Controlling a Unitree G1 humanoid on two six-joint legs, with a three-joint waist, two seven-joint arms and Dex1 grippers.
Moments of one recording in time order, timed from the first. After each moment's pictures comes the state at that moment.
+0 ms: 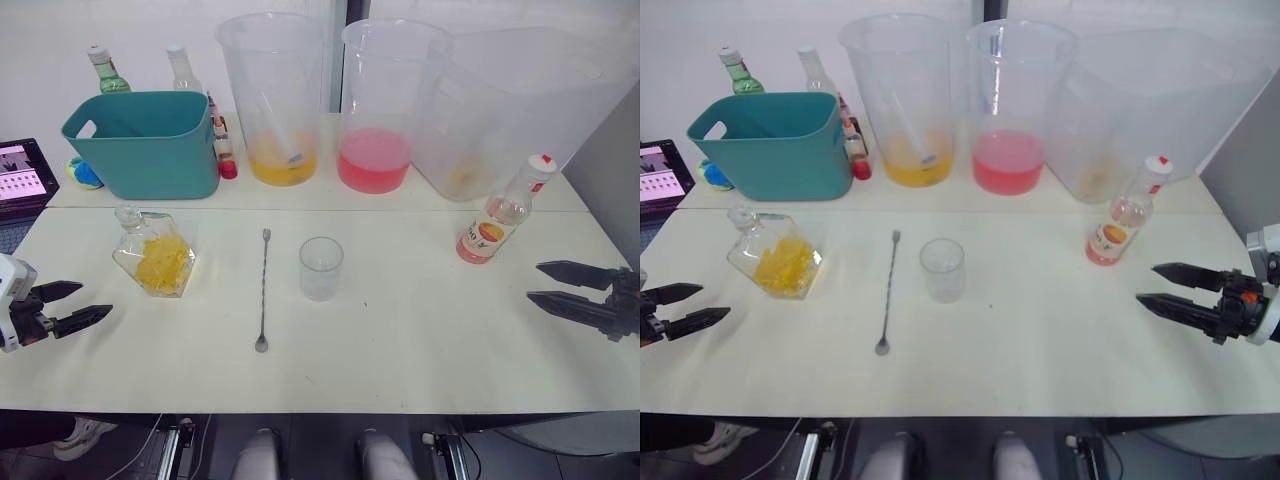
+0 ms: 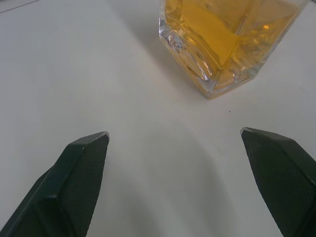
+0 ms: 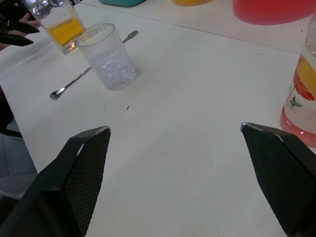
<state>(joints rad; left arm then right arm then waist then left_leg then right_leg) -0.28 1.08 0.38 0.80 -0.34 0.05 -1.32 -0.08 -1.05 -0.54 0.07 0.72 0.65 1.35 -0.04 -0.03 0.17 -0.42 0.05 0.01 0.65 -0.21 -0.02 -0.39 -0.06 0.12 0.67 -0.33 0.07</state>
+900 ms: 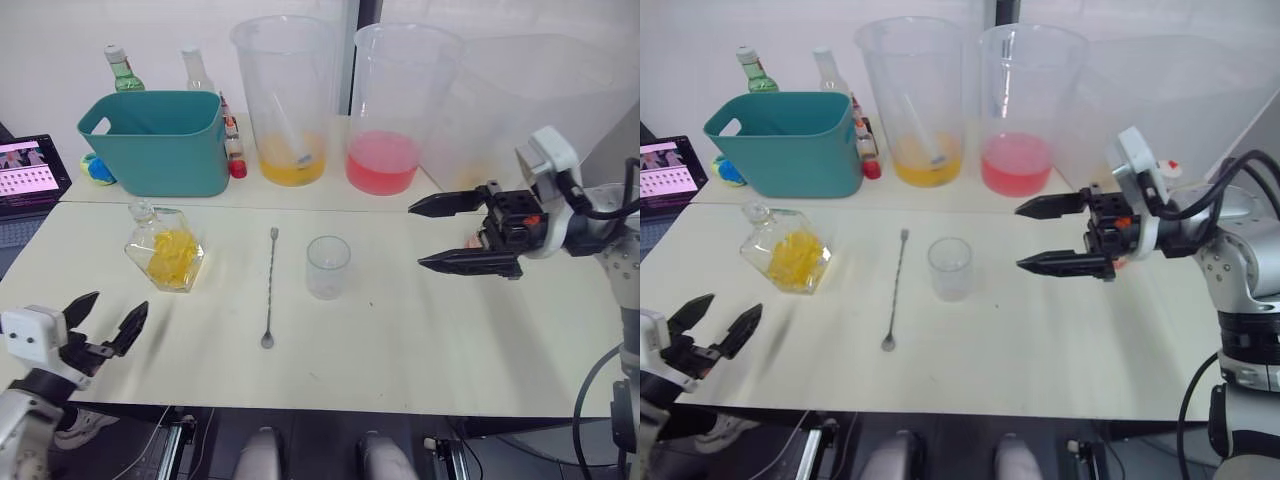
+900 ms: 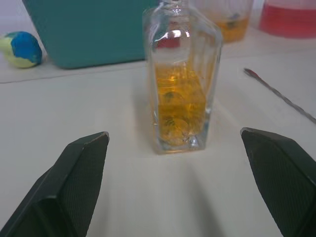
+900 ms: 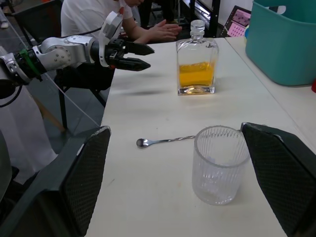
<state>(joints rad) 0.27 0.40 0.62 -0.36 -0.51 0.25 -0.60 -0.74 -0.89 -0.05 -0.09 0.75 0.69 1.39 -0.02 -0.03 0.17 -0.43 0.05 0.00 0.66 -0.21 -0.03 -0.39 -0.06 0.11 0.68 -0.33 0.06</state>
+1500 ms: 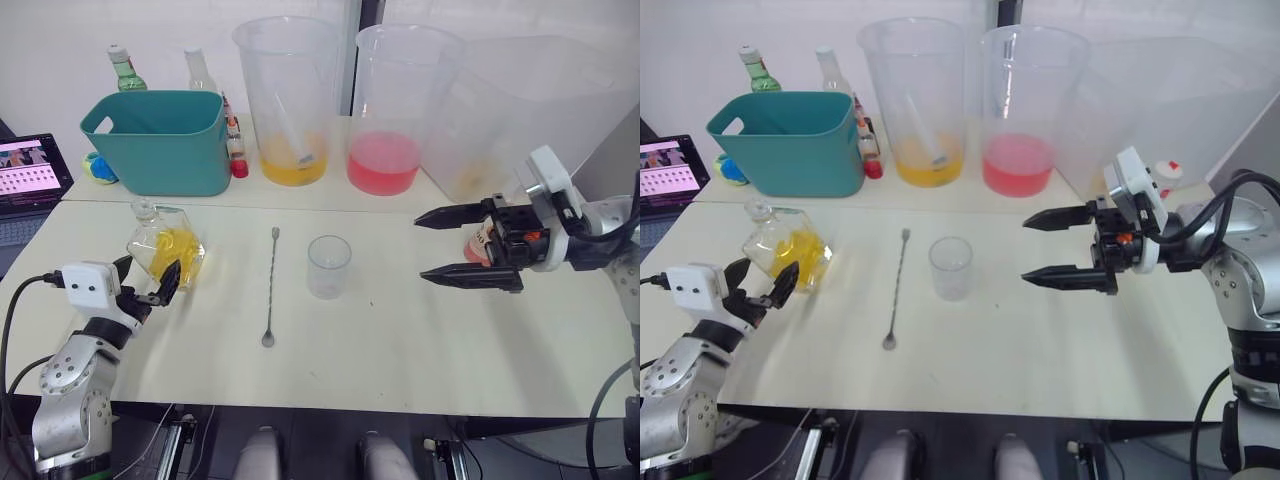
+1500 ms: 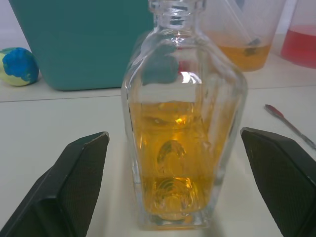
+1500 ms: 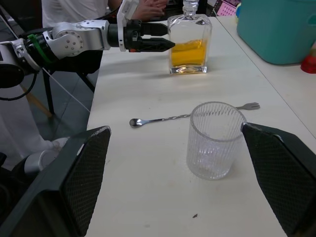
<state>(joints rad) -0.05 0.43 0.47 -0.15 -0.41 0.24 -0.44 -0.62 -0.96 -0.10 -0.17 0.72 0.68 1.36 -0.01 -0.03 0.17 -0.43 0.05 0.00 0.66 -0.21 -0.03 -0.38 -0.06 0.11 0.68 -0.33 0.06</state>
